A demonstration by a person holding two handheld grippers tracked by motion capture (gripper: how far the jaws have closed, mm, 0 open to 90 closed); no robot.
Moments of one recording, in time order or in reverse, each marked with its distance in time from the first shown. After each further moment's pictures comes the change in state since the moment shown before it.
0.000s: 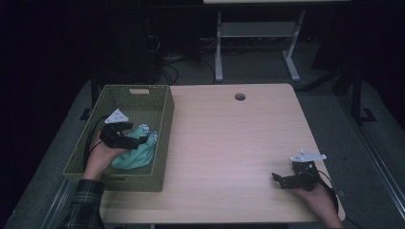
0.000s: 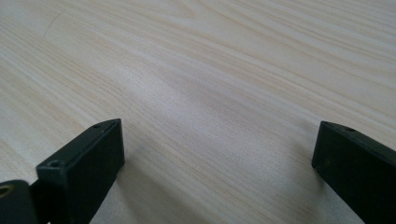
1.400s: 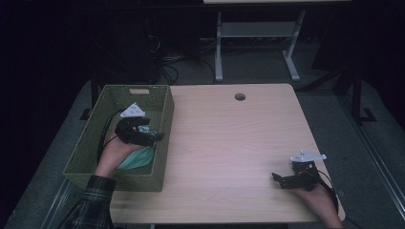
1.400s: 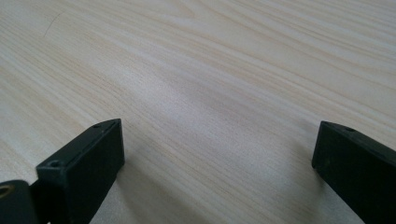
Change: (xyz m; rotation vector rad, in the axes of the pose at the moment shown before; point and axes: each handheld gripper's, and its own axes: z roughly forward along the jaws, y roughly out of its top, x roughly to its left) left arm -0.042 0.046 0.002 -0.018 -0.082 0.035; right arm 0.000 0.000 0.000 0.000 -0.001 -0.001
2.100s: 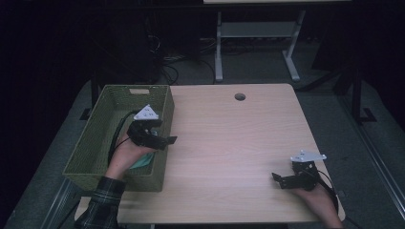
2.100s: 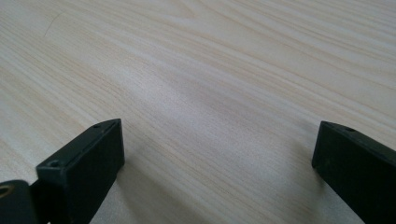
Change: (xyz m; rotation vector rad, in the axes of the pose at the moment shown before) left arm -0.028 0.013 0.015 -0.002 -0.053 0.047; right arm 0.000 0.000 0.000 0.000 0.000 0.000
